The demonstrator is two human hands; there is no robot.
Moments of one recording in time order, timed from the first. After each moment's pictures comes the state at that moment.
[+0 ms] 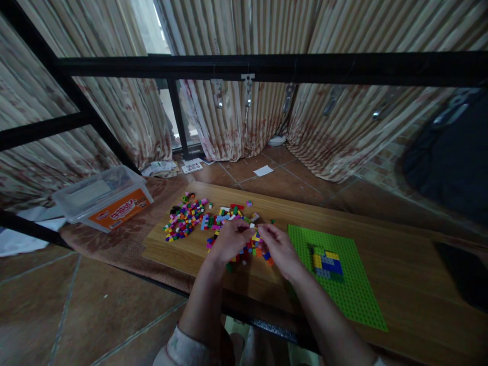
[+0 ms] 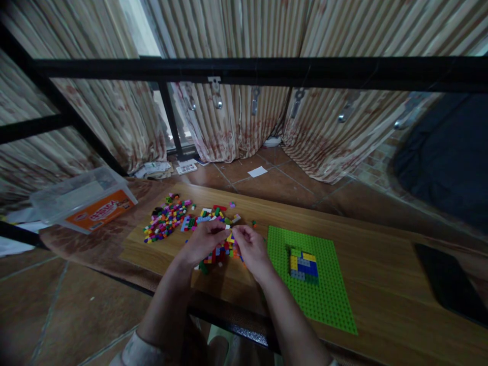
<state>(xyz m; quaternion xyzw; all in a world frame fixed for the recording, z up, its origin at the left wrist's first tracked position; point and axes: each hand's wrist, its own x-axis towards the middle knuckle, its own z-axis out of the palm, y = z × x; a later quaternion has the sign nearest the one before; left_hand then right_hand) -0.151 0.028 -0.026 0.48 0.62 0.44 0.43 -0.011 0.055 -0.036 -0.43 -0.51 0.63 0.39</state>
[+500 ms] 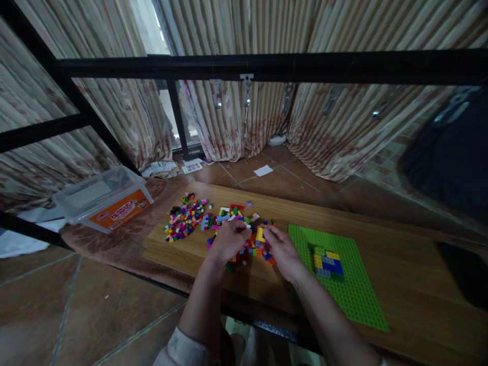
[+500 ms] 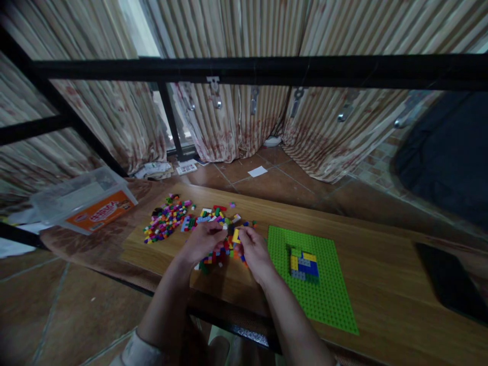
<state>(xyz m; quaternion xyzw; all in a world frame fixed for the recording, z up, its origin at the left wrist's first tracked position) -0.151 0.024 -0.017 0.44 0.66 0.42 0.44 -0.004 0.056 -0.049 -0.42 -0.47 0.67 0.39</state>
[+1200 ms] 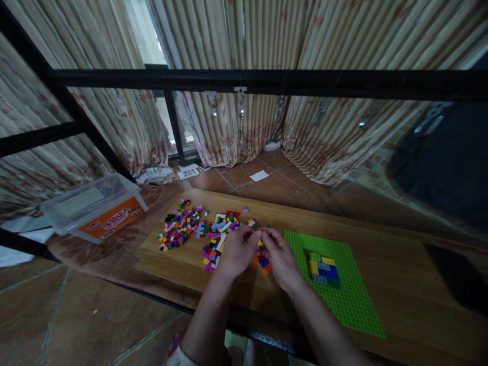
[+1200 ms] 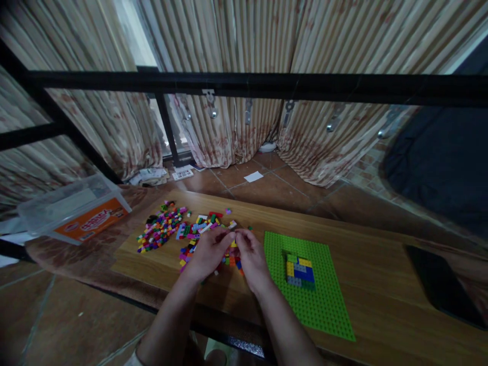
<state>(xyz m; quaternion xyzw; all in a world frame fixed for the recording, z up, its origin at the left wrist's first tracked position) -0.126 0.028 -0.023 0.54 0.61 0.46 0.34 -0.010 0.052 -0.040 -0.39 -0.44 0.67 0.46</state>
